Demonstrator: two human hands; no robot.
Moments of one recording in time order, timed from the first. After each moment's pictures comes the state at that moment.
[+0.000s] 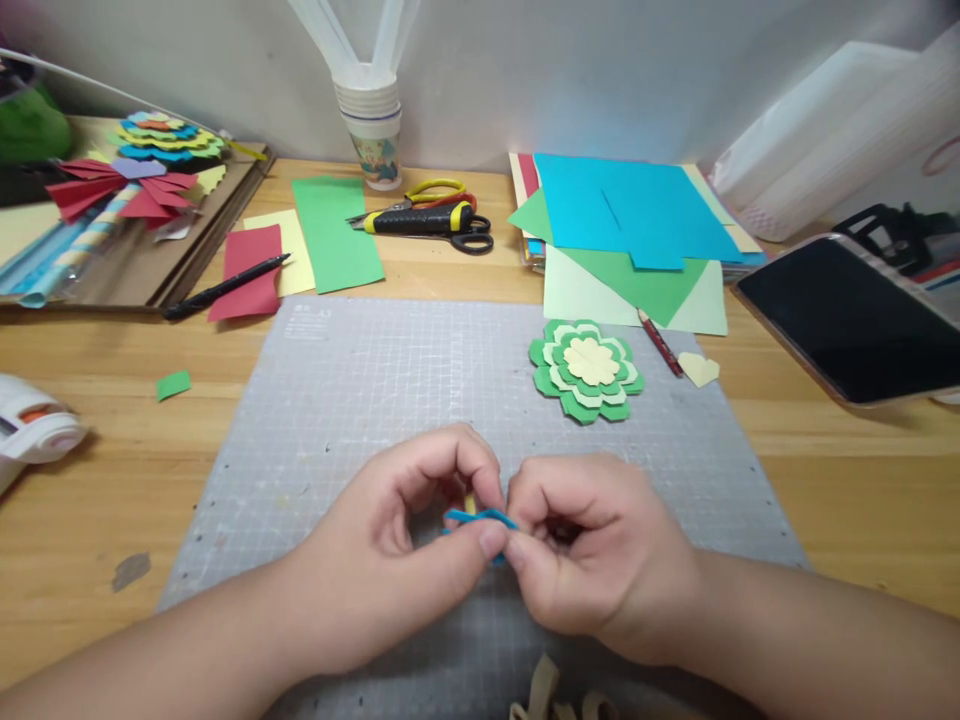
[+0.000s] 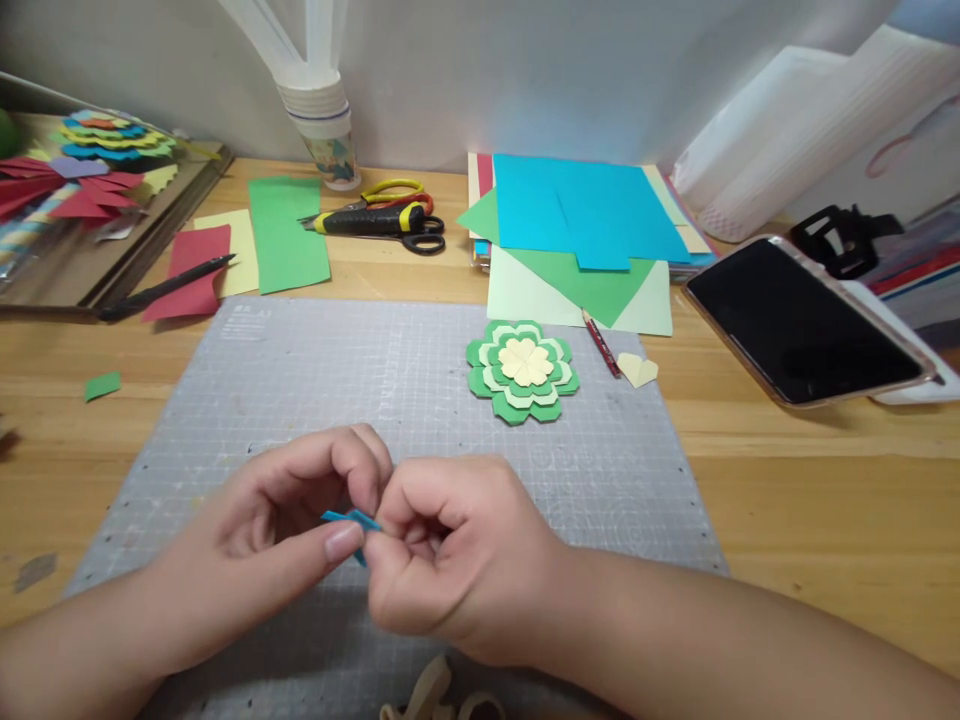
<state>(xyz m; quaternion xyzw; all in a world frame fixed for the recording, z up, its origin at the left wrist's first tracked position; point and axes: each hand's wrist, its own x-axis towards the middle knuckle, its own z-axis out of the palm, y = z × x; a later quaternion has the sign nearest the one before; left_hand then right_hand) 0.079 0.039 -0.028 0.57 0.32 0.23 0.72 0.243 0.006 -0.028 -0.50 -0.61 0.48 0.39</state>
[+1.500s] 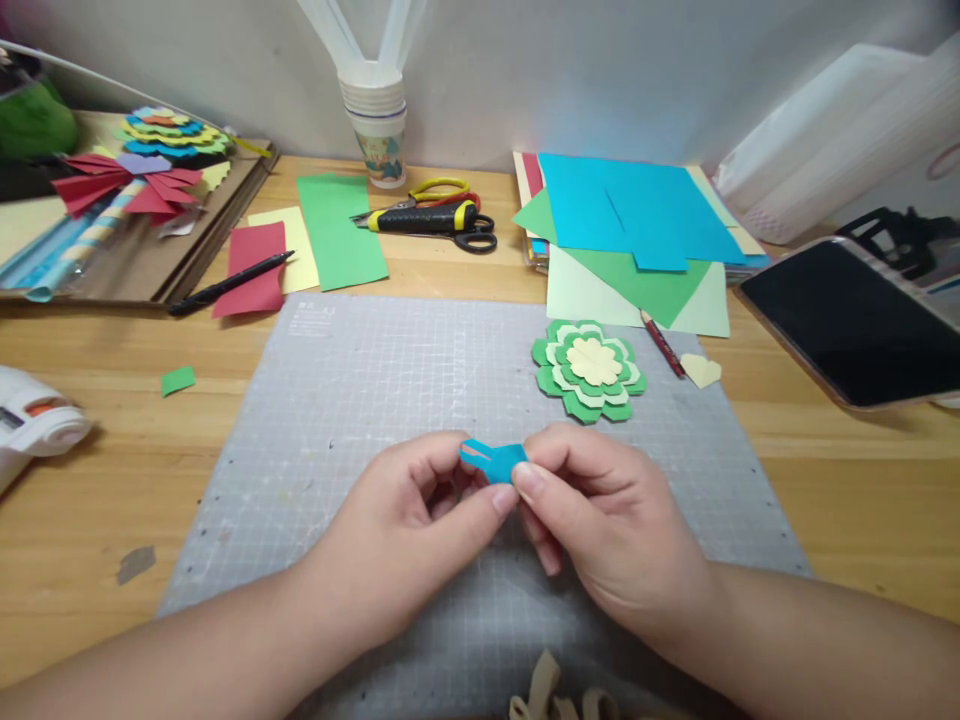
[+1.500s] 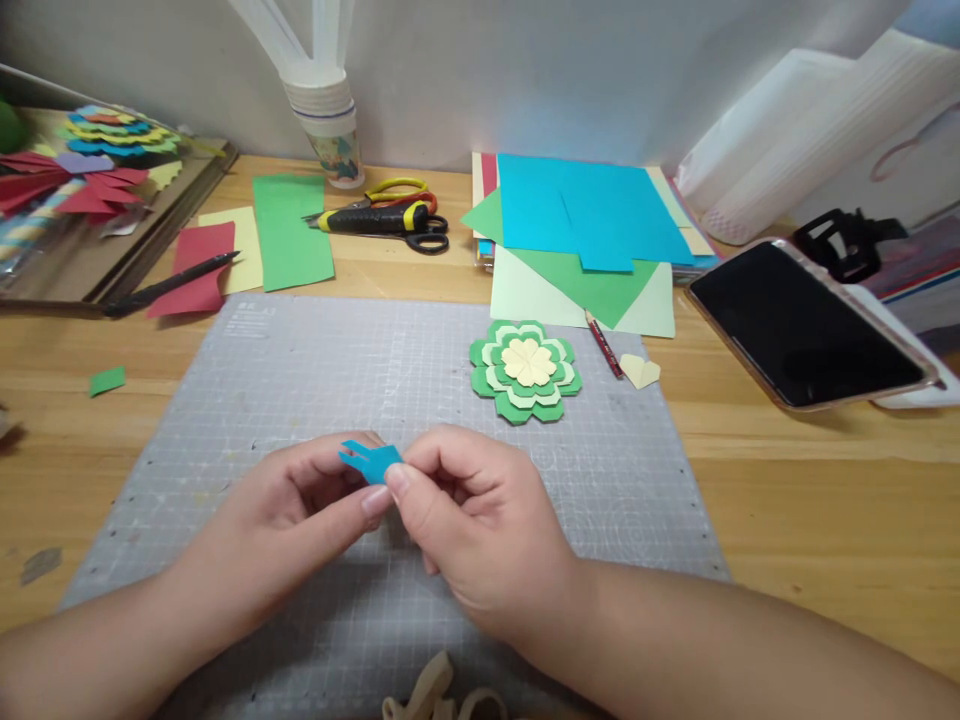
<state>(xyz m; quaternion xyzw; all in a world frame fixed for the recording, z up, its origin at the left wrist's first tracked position) 0.091 0.036 -0.029 0.53 0.42 0.26 0.69 0.246 0.005 -0.035 -0.51 -0.49 0.56 0.44</state>
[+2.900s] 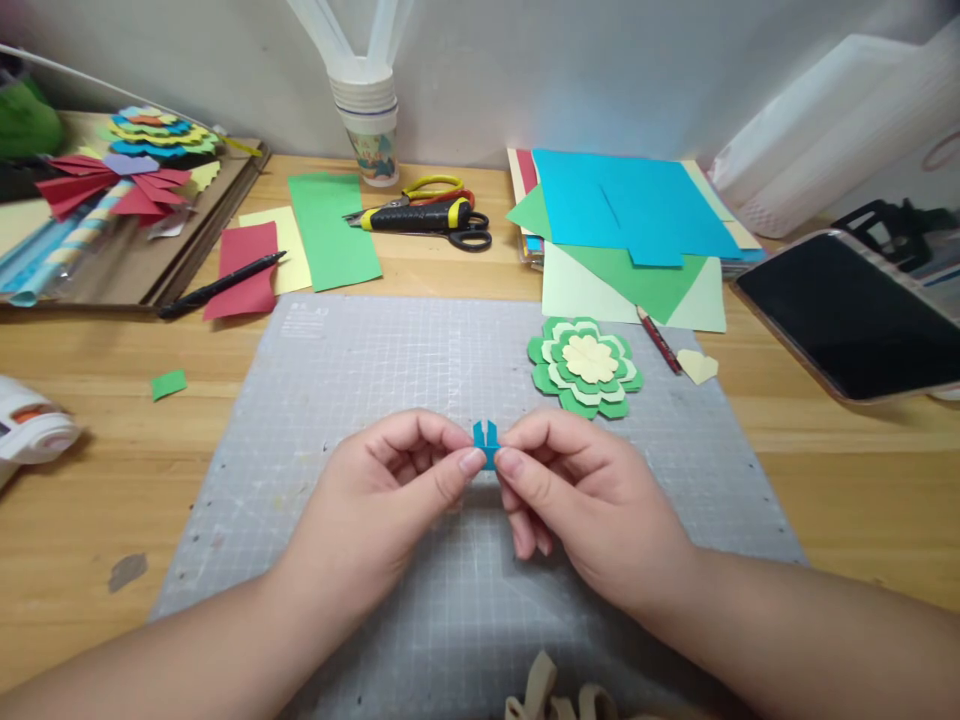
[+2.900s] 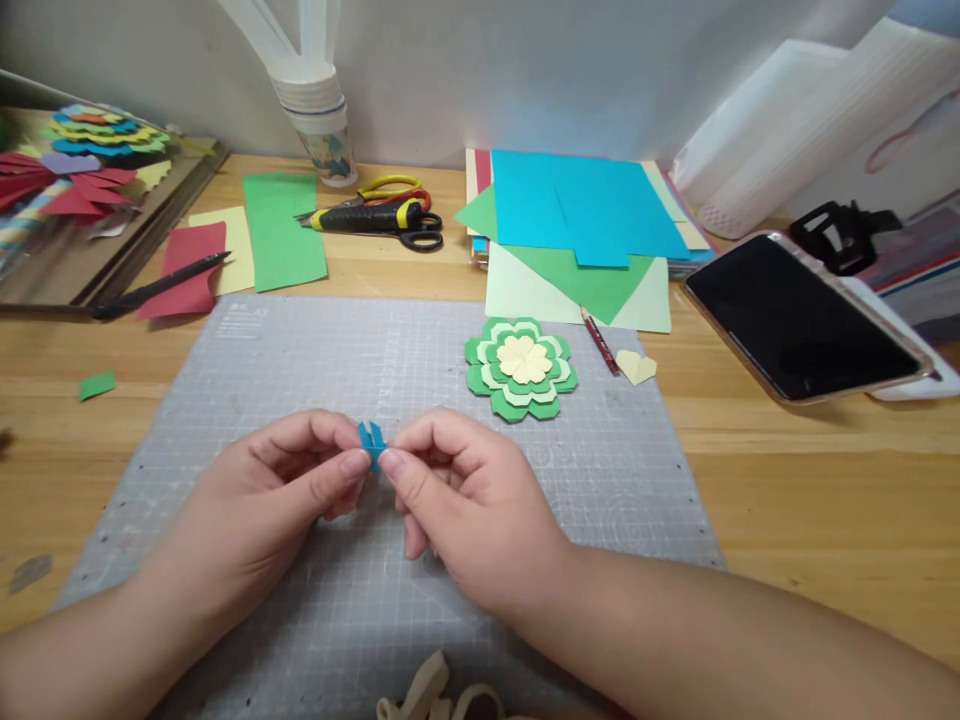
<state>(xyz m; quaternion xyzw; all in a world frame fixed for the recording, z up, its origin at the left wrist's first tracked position) 0.089 0.043 -0.033 0.46 0.48 0.34 0.67 0.248 0.011 -0.039 -0.49 -0.41 0.65 0.42</state>
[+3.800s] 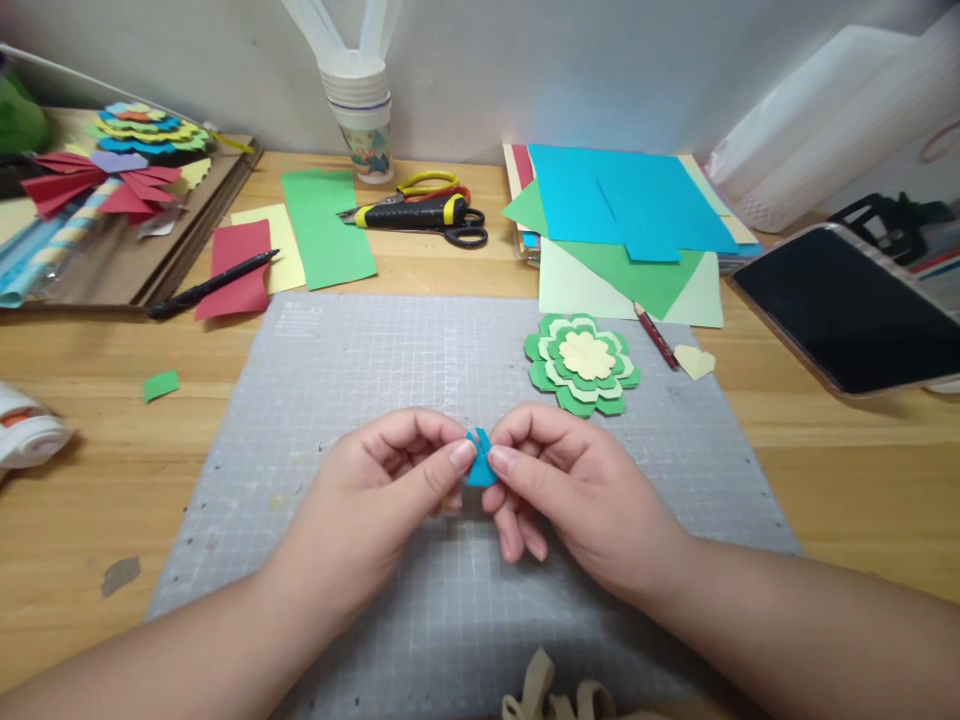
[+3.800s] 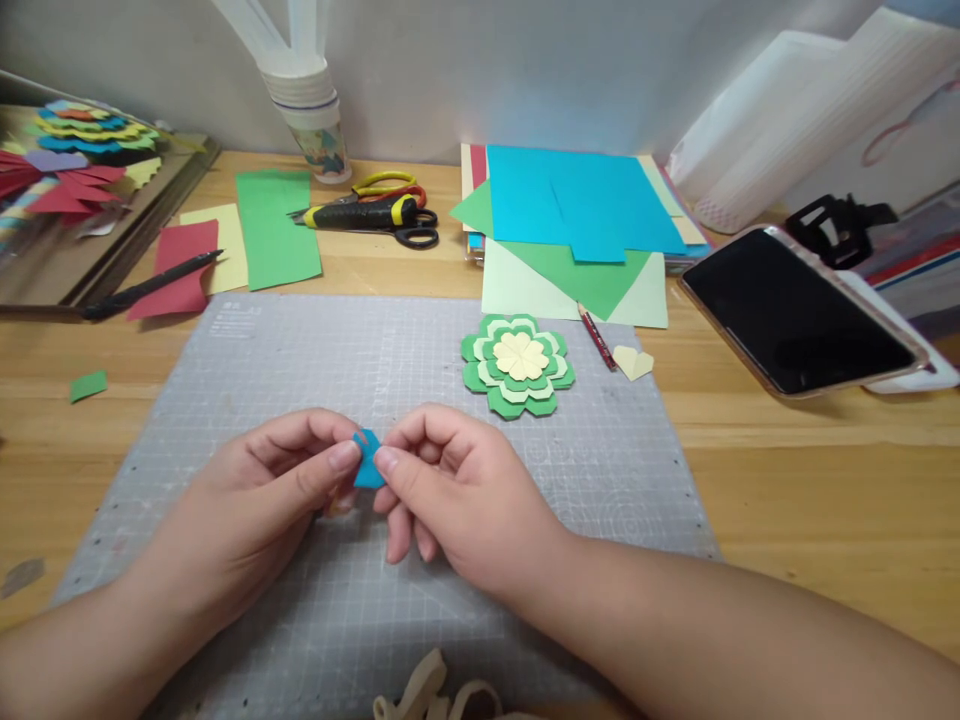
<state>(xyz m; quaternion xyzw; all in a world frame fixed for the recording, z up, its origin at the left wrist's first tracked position) 0.087 0.044 -0.038 0.40 0.44 0.32 0.73 0.248 0.017 -0.040 -0.46 -0.36 0.71 0.40</state>
